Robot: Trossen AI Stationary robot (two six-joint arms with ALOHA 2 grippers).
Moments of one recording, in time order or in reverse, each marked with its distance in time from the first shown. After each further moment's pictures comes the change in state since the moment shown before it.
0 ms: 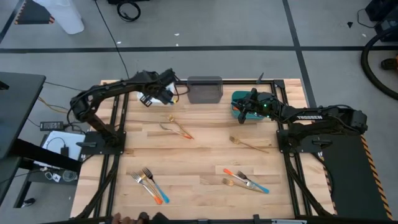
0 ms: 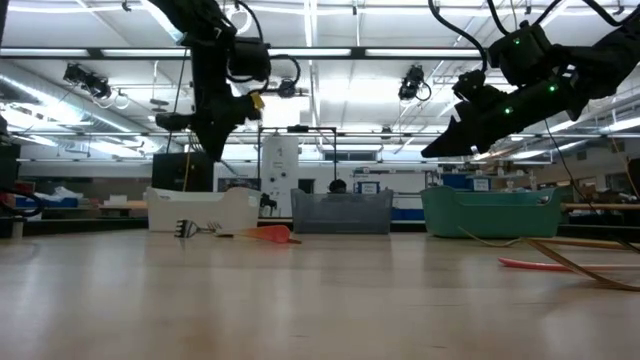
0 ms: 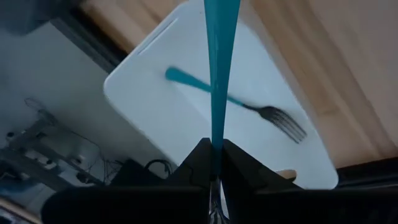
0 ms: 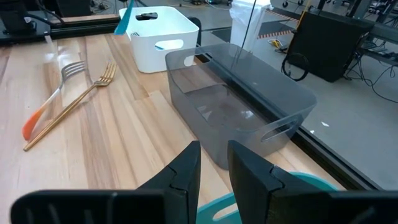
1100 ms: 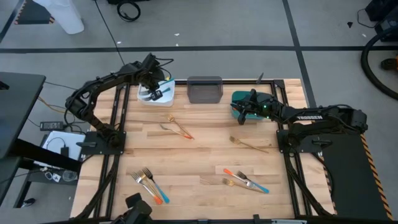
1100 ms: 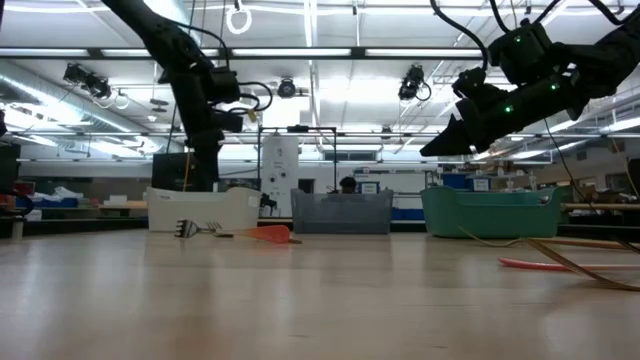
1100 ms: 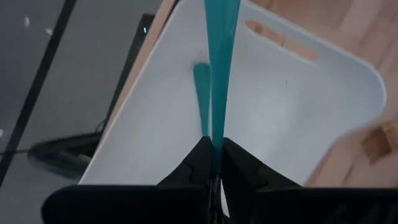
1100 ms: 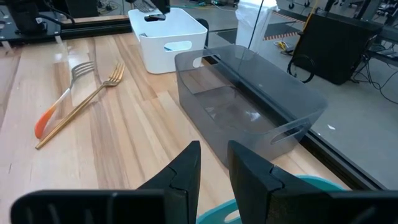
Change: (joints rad) left arm 0.313 -0.009 -0.130 0.271 0.436 -0.900; right arm 0.026 0.000 0.000 0.003 0.001 0.002
